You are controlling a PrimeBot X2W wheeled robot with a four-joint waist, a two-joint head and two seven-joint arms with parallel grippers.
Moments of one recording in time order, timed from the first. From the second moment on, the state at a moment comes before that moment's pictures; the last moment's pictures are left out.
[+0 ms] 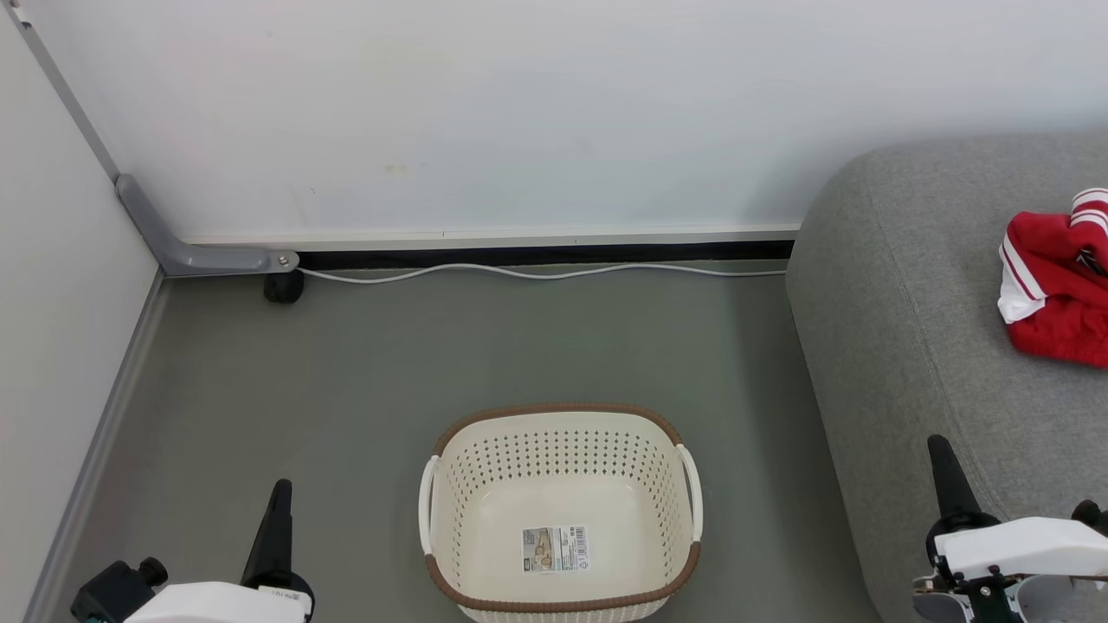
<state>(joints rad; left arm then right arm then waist) 0.01 0.04 0.02 0.30 -1.08 -0.13 -0.04 -0.11 -0.05 -0.05 0.37 1.09 0.13 -0.04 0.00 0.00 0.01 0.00</state>
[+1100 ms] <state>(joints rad) -0.03 0.04 0.05 0.28 -1.42 -0.13 0.05 -0.09 -0.04 -0.10 0.31 1.42 0.13 0.05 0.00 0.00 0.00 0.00</state>
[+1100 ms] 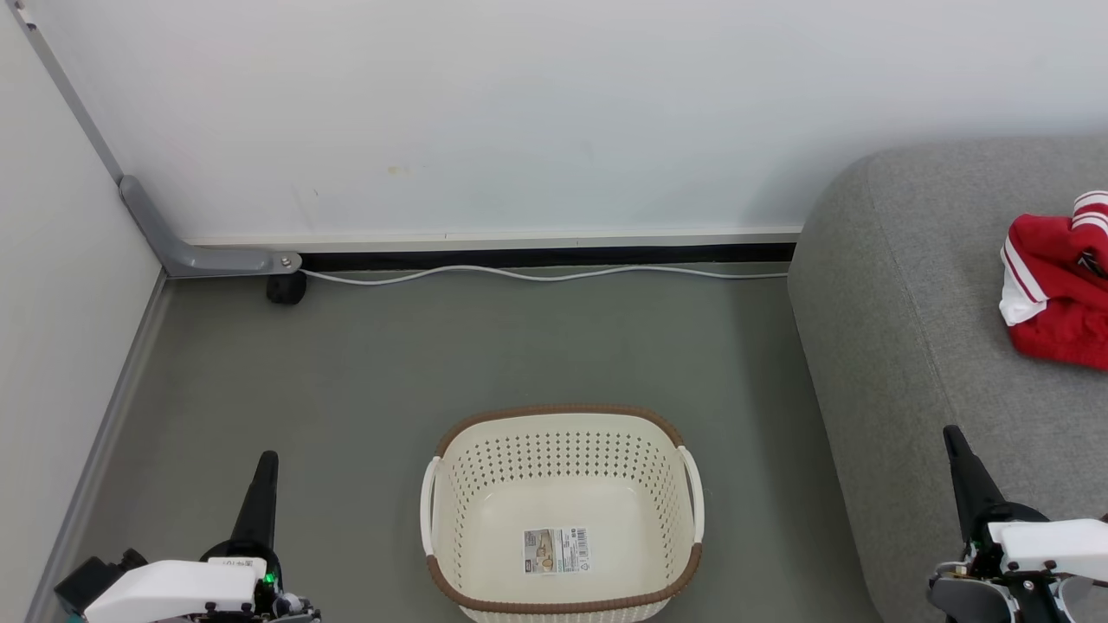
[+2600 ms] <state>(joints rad) -0.05 0.04 0.08 0.27 -1.61 -0.13 0.11 -0.09 -0.04 -0.13 0.28 1.60 0.13 0.11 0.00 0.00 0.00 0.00</state>
